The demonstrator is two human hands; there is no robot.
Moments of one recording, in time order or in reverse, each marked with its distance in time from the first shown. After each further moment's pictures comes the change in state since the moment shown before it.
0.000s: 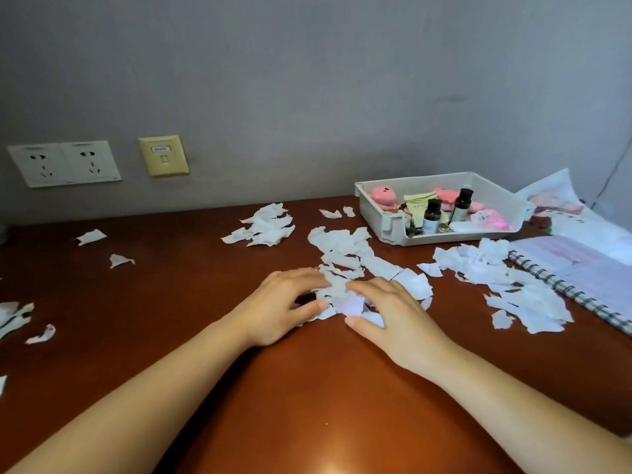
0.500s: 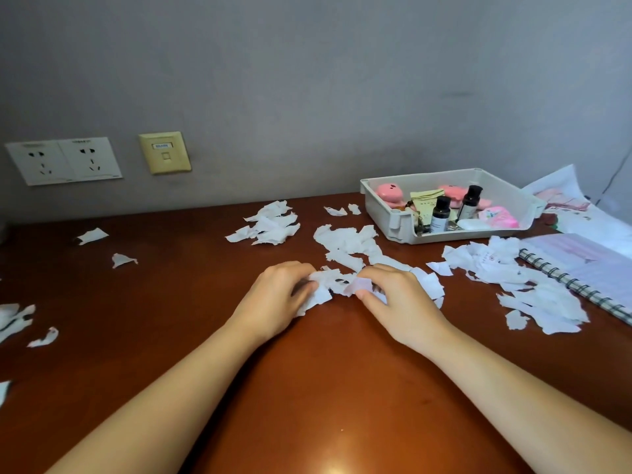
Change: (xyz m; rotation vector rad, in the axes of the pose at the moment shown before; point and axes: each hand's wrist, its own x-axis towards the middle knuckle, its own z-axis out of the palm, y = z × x) left_hand 0.002 -0.009 0.003 -0.043 0.283 -0.091; right_hand 0.027 0.005 0.005 0.088 0.121 -0.054
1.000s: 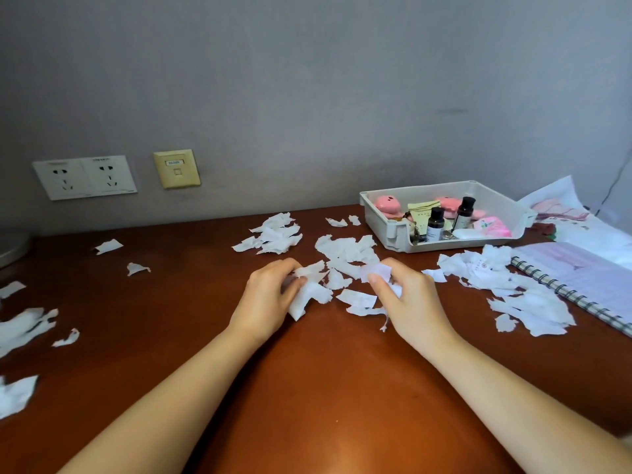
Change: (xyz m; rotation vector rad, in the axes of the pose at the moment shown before) left_hand -0.008 0.003 -0.008 -0.047 0.211 -0.074; right_hand -0.010 -0.004 -0.009 0.144 0.271 0.083
